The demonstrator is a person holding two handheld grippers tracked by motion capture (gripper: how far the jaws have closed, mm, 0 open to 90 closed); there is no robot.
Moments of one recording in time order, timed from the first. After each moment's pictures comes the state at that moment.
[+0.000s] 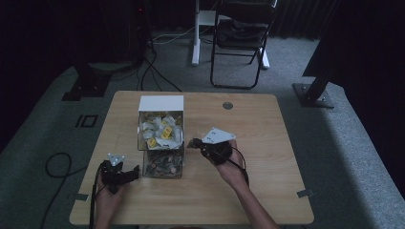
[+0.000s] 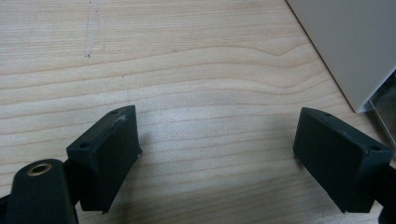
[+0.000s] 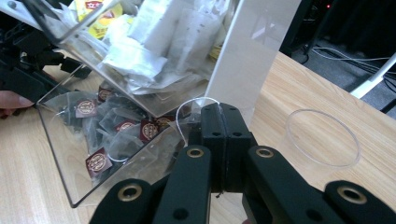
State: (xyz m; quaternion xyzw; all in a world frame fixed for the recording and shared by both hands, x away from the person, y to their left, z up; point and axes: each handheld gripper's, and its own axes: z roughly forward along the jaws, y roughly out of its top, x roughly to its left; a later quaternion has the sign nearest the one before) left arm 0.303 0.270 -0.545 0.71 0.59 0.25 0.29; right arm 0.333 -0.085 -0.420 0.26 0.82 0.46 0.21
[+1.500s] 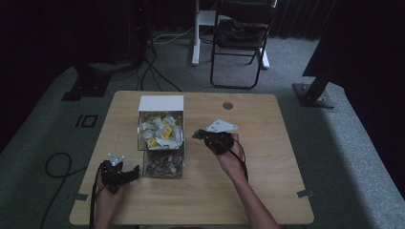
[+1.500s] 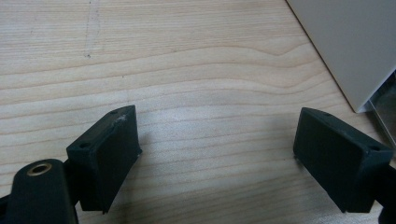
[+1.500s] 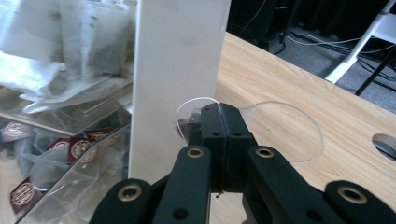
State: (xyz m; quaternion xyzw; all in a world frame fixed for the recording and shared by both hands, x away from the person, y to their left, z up) left arm 0.303 0.269 -0.545 0.71 0.59 0.25 0.29; right arm 0.368 -0.092 -0.430 0.32 0.80 0.46 0.23
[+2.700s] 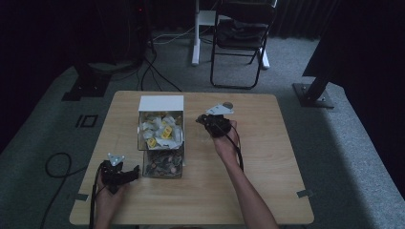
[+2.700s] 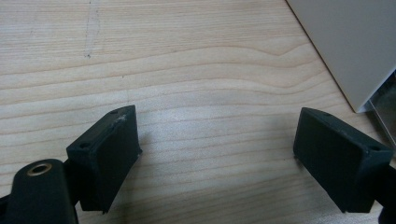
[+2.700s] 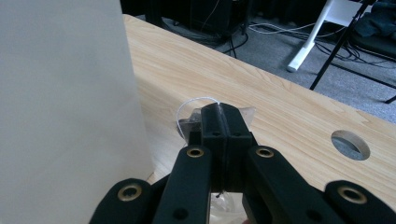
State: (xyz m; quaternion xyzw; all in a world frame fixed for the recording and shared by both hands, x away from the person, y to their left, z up) left arm 0.303 0.269 -0.545 0.71 0.59 0.25 0.29; right arm 0.425 -0.085 -0.432 0.39 0.77 0.43 0.26
